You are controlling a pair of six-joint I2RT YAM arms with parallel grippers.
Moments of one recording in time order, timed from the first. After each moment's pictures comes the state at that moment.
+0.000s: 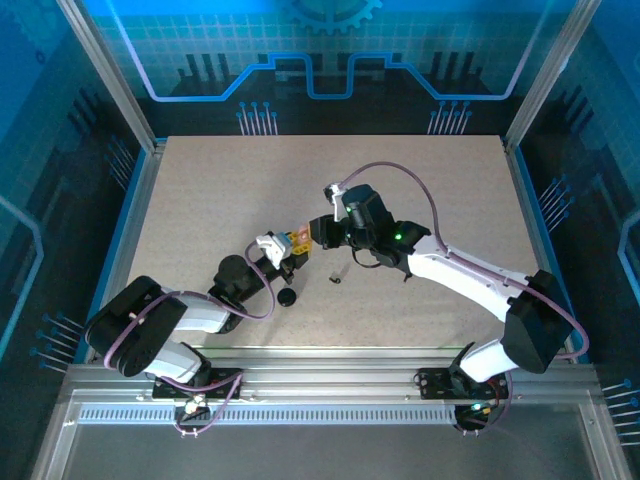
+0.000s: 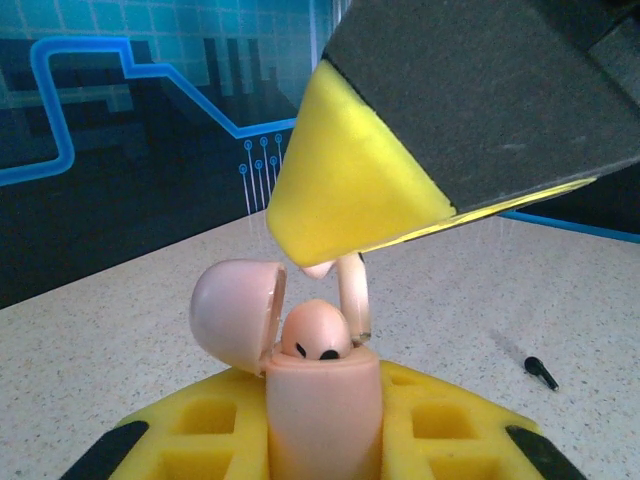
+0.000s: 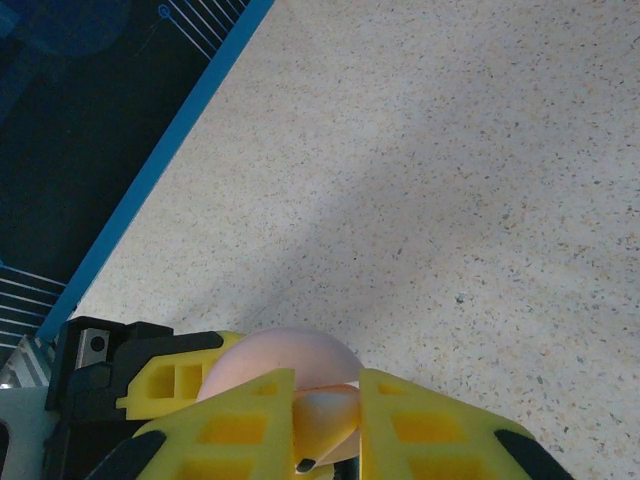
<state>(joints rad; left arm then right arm) -0.54 1.45 0.26 1.27 0.26 0.03 0.77 1.47 1.13 -0.23 -0.13 0.51</state>
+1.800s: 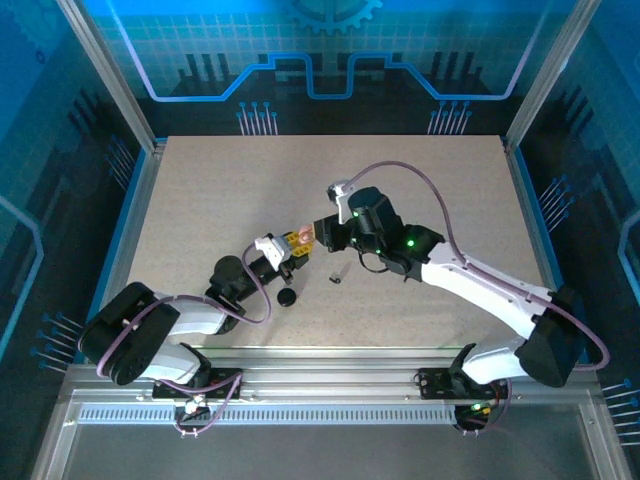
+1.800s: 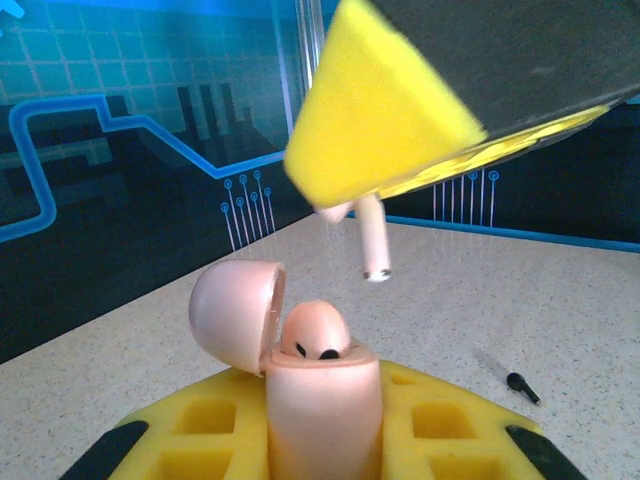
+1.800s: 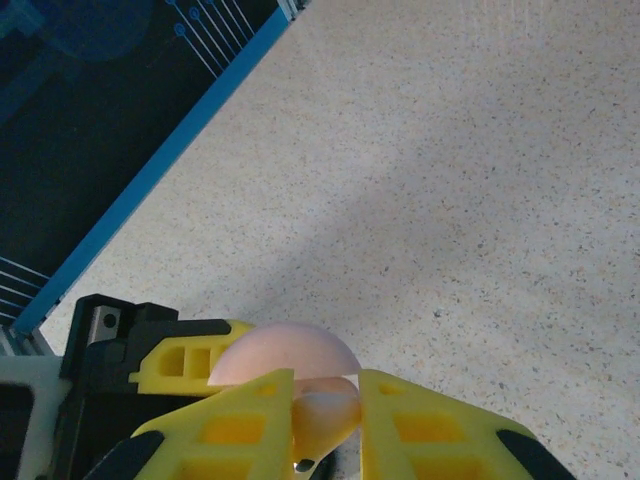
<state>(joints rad) -0.54 1.40 0.26 1.27 0.32 0.08 0.81 1.35 1.13 -0.29 -0.03 0.43</state>
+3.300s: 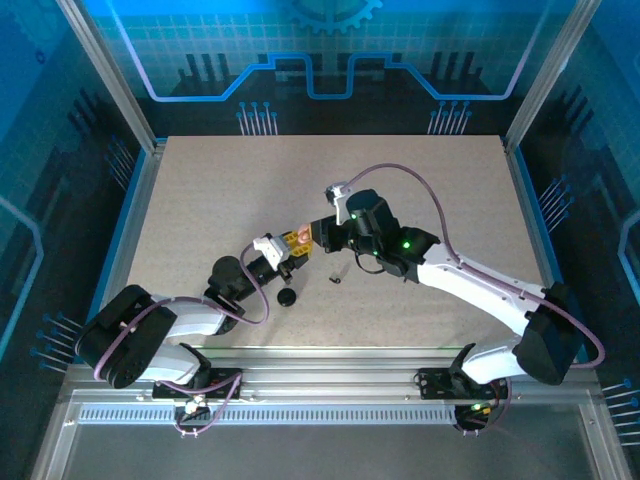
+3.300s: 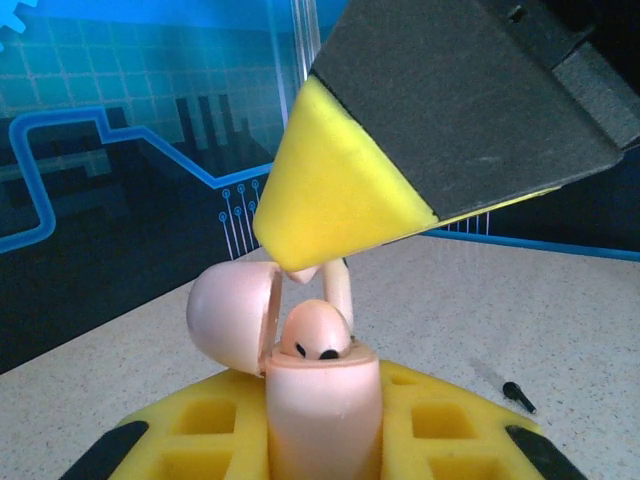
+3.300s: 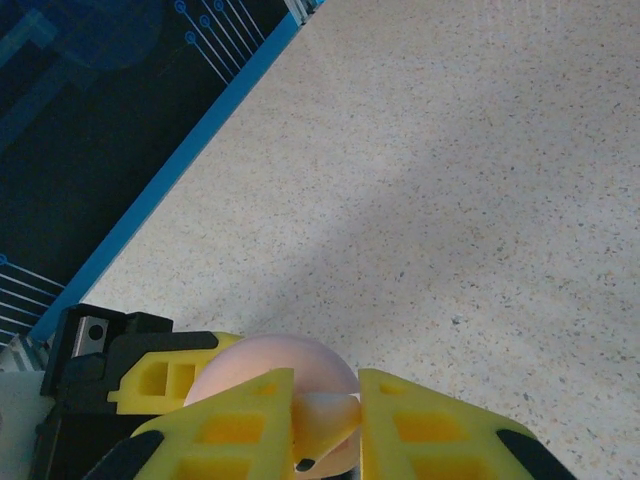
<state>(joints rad) -0.54 1.38 0.26 1.27 0.33 0.07 0.82 1.38 1.10 -0.22 -0.05 0.45</state>
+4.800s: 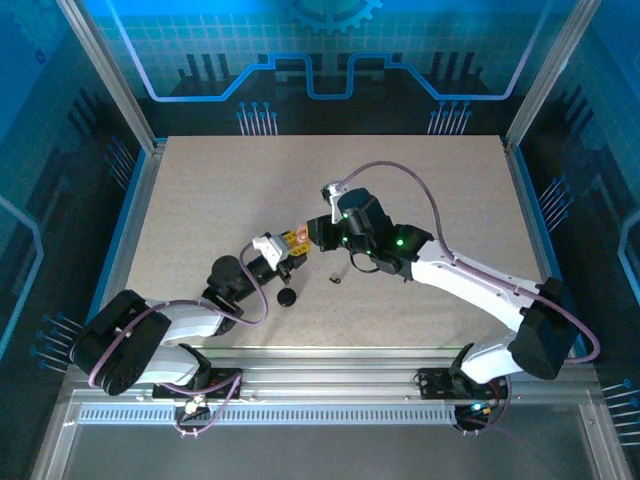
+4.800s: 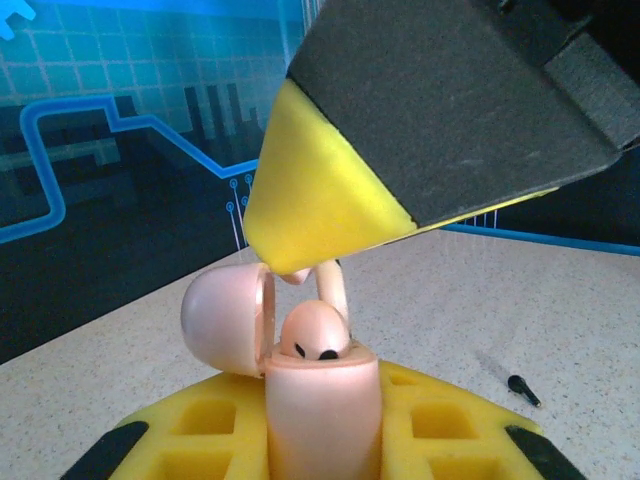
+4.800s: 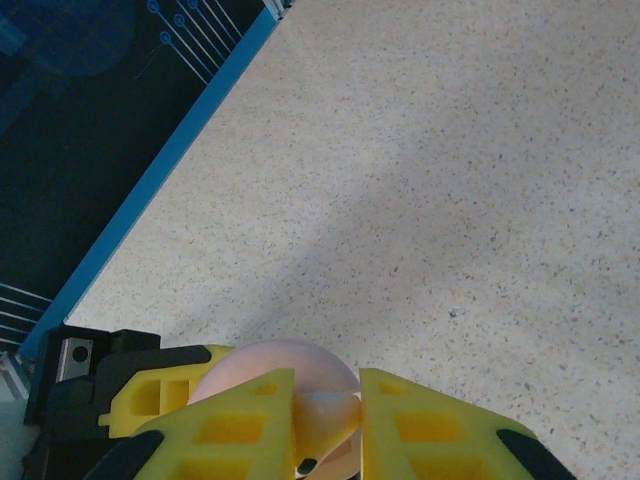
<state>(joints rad) -0.54 1.34 0.26 1.20 0.31 0.07 0.84 1.43 1.16 -0.27 0.01 0.53</state>
